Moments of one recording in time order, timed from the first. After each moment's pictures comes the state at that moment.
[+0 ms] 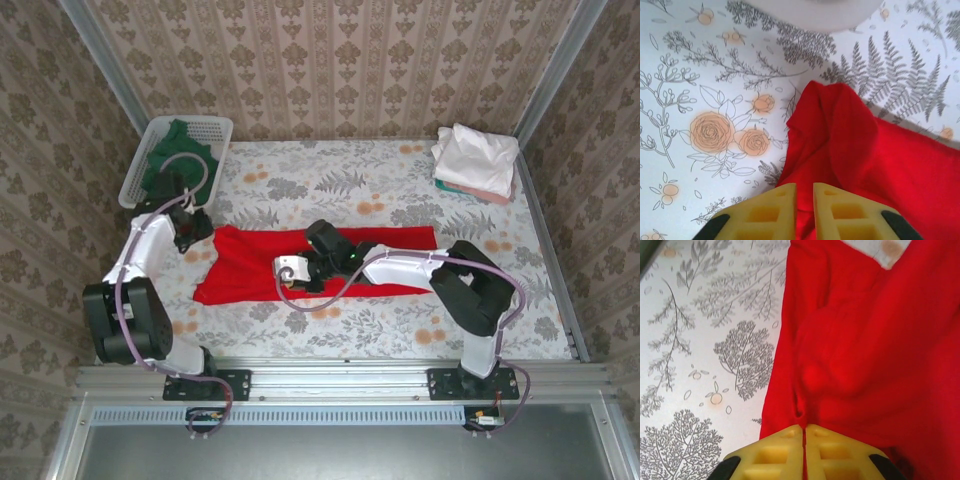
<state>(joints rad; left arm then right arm) 0.06 1.48 1.12 -0.76 0.12 -0.31 0.86 1.84 1.13 -0.05 -0.43 -0.73</state>
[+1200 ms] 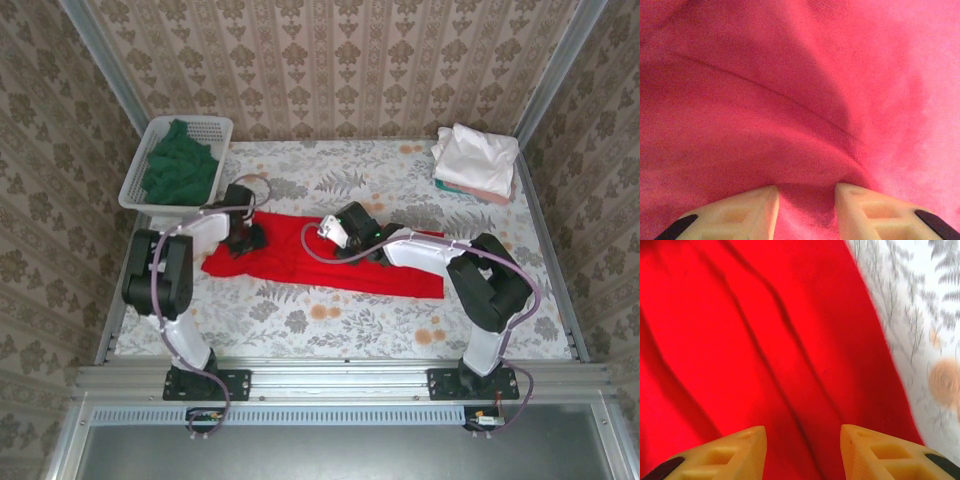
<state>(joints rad) -0.27 1.82 1.11 -0.53 0.11 -0.46 0.67 1.80 1.12 -0.28 0.15 -0.39</state>
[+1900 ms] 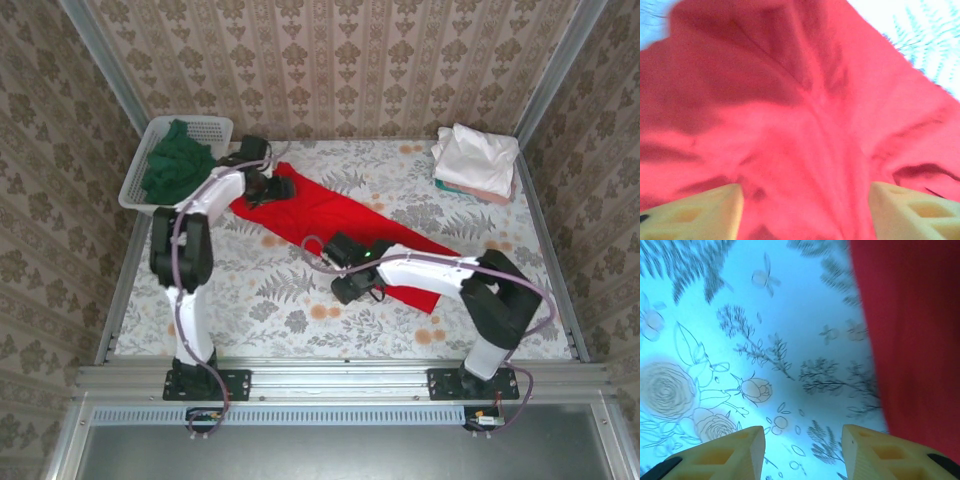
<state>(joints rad) -0.30 1.99 1.62 -0.68 0.20 -0.34 0.83 1.68 1.09 -0.65 0.08 0.18</state>
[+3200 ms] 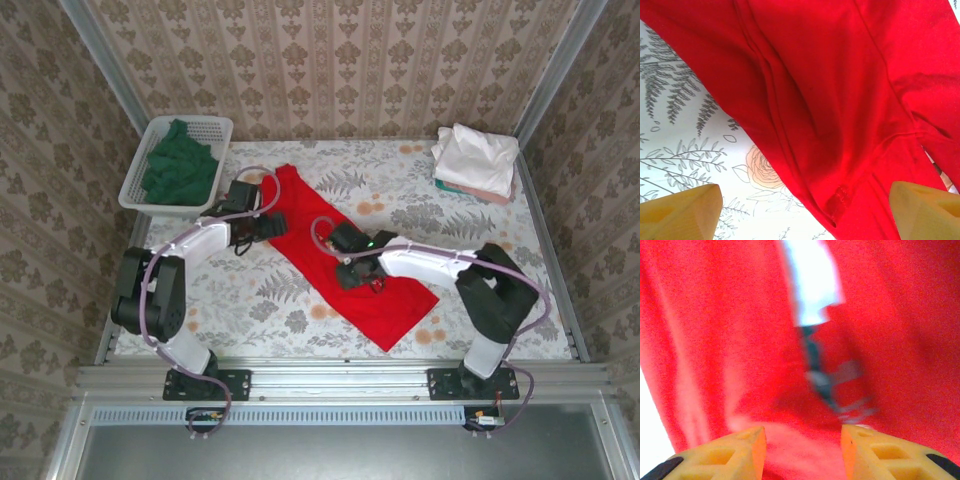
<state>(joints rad) -0.35 1.64 1.01 -0.36 0.10 -0.47 0.73 1.72 1.12 -0.63 0.12 0.34</state>
